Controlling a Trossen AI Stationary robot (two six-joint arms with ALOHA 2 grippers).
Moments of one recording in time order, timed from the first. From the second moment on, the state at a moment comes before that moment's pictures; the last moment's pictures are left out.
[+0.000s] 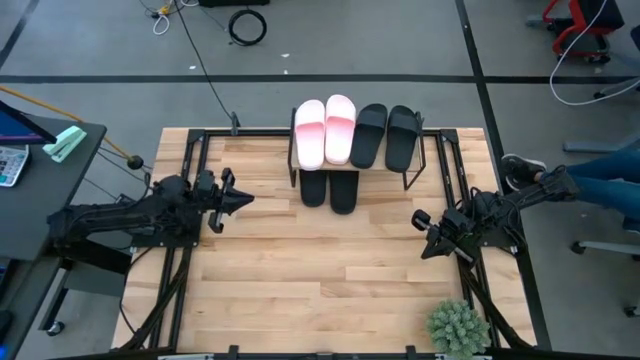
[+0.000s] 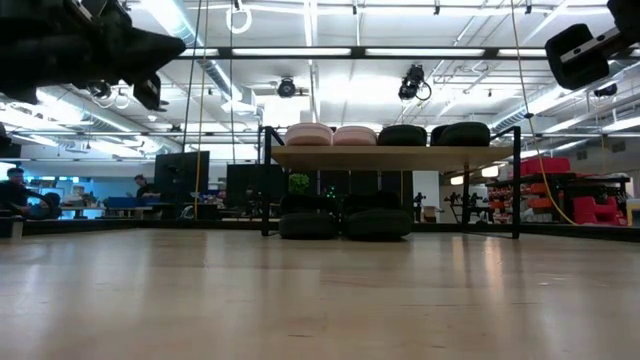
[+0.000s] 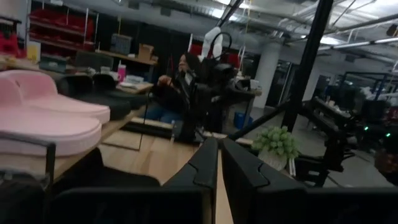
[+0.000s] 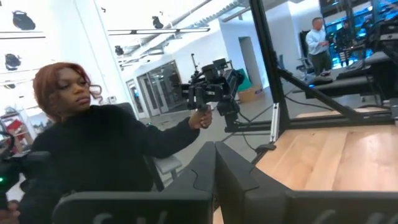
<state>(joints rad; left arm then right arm) 0.24 0.37 0.07 0.48 0.23 -0.27 0.30 0.27 0.03 0.46 -0.38 0.39</state>
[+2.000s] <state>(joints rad) 0.10 0.25 0.07 0.35 0.23 -0.43 0.30 0.19 0.03 0.44 -0.34 0.32</state>
